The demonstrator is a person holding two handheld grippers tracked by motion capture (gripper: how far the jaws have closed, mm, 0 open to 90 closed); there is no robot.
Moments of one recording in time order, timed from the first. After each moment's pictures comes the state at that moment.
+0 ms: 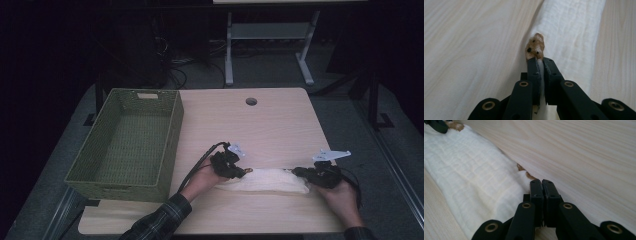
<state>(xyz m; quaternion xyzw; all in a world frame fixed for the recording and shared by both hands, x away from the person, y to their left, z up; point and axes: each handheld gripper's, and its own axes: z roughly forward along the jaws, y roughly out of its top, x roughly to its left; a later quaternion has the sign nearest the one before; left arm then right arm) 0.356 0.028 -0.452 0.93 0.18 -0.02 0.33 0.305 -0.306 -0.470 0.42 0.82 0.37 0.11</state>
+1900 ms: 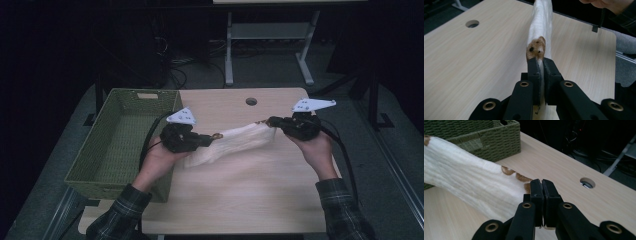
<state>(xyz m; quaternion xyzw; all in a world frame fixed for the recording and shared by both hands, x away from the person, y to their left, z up) 0.340 0.141 -0.312 0.87 0.22 0.07 0.44 0.373 -0.227 -0.340 0.32 0.80 0.47 0.19</state>
